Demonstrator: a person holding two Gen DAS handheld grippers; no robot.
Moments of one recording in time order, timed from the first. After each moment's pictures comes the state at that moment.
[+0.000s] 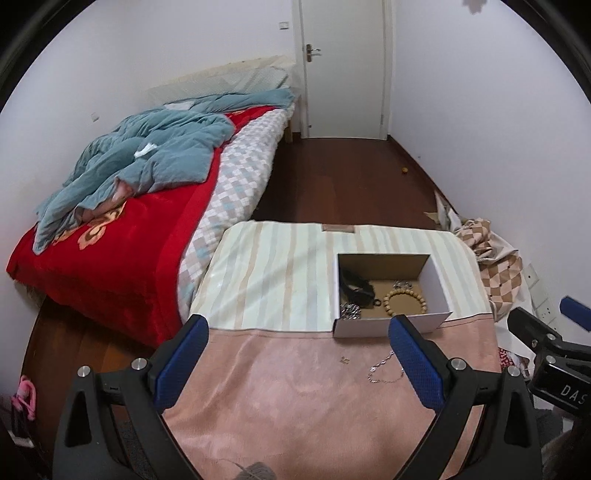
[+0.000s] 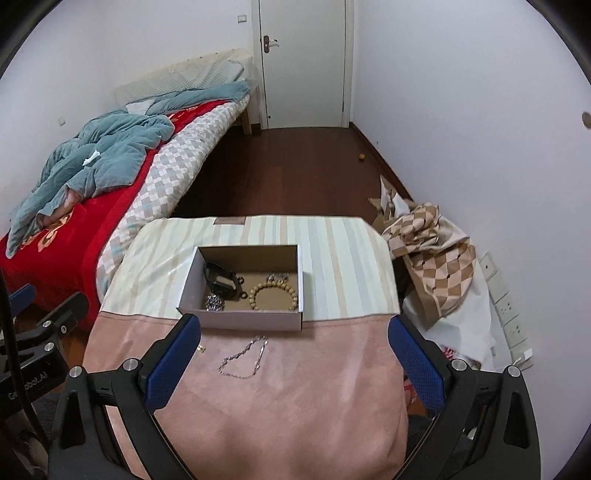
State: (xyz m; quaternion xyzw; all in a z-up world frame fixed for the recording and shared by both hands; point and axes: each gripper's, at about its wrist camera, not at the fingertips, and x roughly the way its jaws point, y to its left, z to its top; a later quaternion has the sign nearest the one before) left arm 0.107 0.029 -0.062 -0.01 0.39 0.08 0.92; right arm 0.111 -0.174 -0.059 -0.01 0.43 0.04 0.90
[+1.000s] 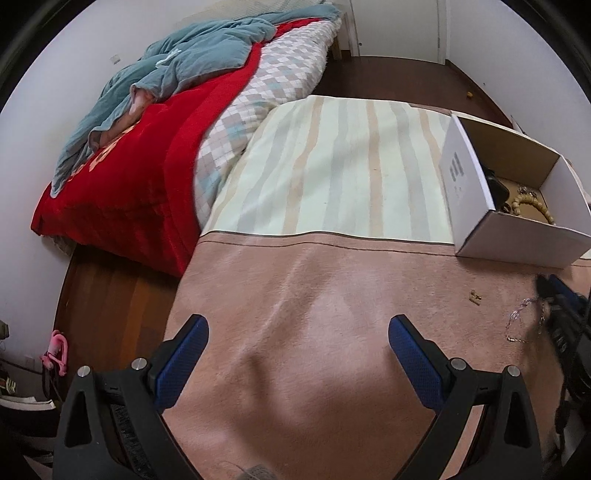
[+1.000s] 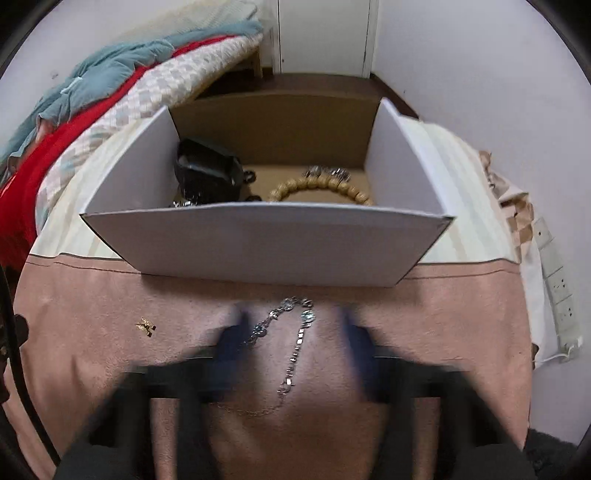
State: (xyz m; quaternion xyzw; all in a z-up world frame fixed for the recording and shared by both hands) left arm 0.149 0.084 -0.218 0.01 0.52 0.17 0.84; right arm 0.174 -0.110 -0.282 -0.04 0.50 0.05 0.86
